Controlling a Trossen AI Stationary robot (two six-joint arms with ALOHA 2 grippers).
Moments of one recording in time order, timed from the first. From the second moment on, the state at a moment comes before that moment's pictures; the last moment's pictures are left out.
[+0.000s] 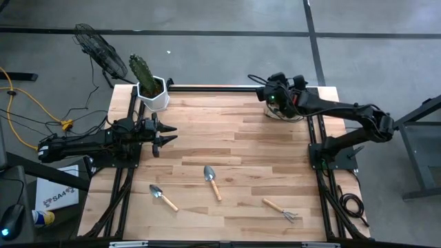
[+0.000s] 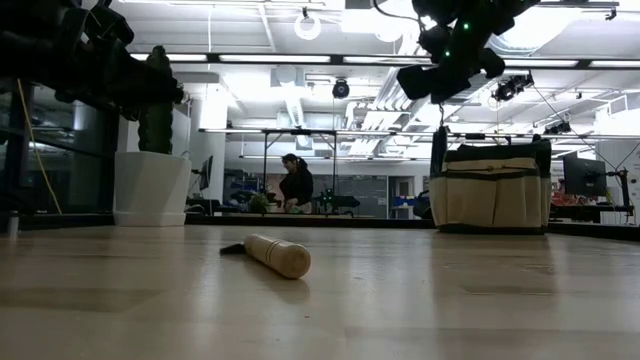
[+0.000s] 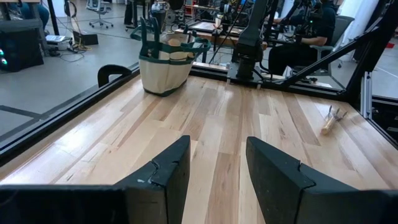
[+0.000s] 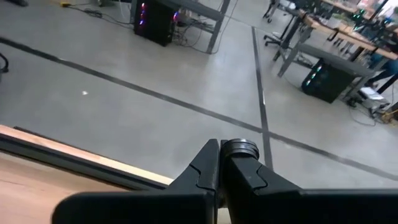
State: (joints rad) left arm 0.18 0.25 0.17 0.00 0.01 -0.11; right arm -0.40 1.32 1.01 -0.36 1.01 0.32
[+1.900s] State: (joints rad) left arm 0.18 0.25 0.17 -0.04 -0.01 -0.14; right arm -0.46 1.32 1.01 -0.46 0.54 0.48
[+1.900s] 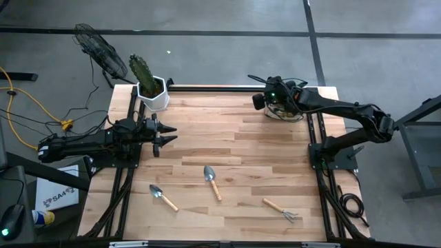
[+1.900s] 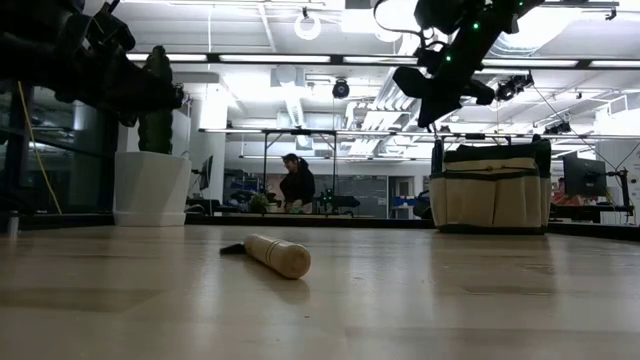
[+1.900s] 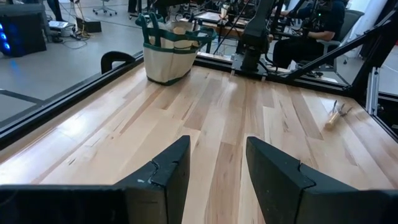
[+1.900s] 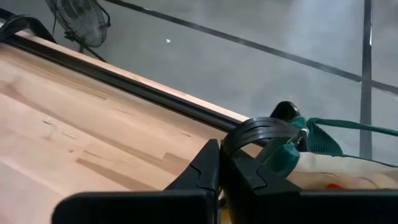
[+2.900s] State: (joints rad) left arm 0.18 0.25 0.17 -0.06 -0.01 -0.15; right arm -0.46 1.31 1.01 -0.46 0.54 0.45
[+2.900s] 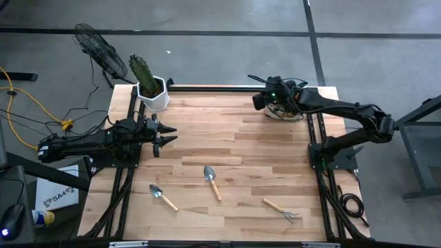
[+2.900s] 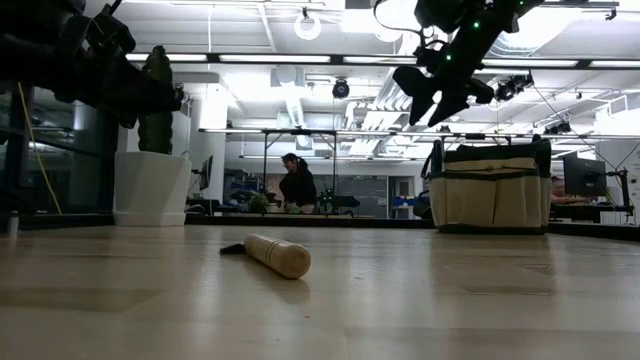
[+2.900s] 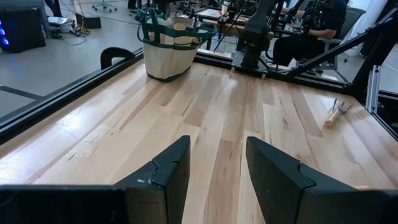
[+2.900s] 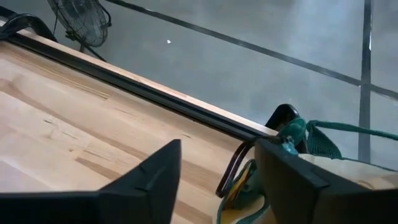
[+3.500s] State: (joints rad) left arm 0.18 0.25 0.17 -0.06 -0.01 -0.16; right arm -0.44 1.27 1.01 -0.46 0.42 0.44
